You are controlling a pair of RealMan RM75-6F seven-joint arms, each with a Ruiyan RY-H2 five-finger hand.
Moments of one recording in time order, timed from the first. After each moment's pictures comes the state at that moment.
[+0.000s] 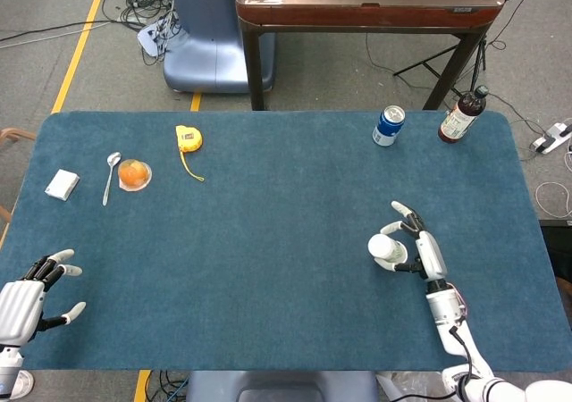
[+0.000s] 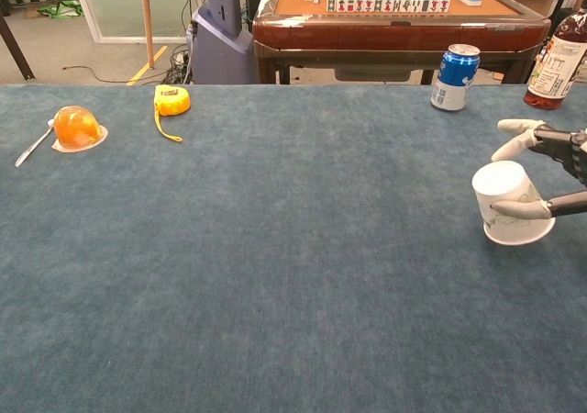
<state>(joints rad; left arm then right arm) -0.10 -1.14 -0.01 -1.54 1.56 1.49 -0.14 0.37 -1.80 0.10 -0.84 -1.49 1.32 0.92</state>
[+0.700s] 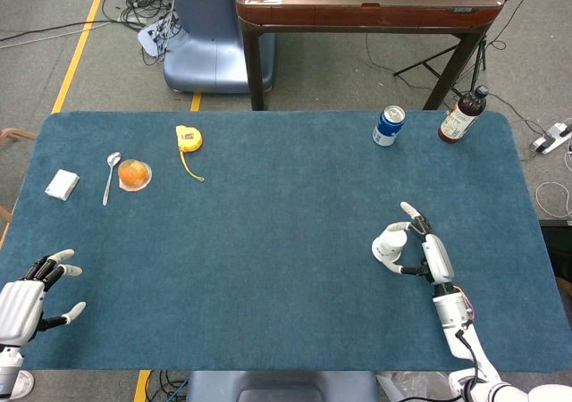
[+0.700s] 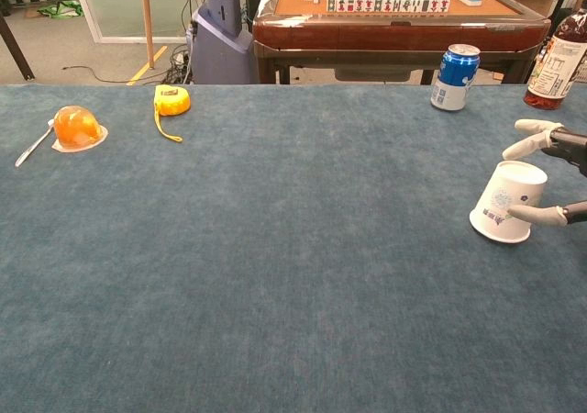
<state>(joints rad) -0.10 -1.14 -0.01 -1.53 1.55 1.49 -0.14 0.35 -1.79 0.09 -0.81 -1.50 1.33 0.92</state>
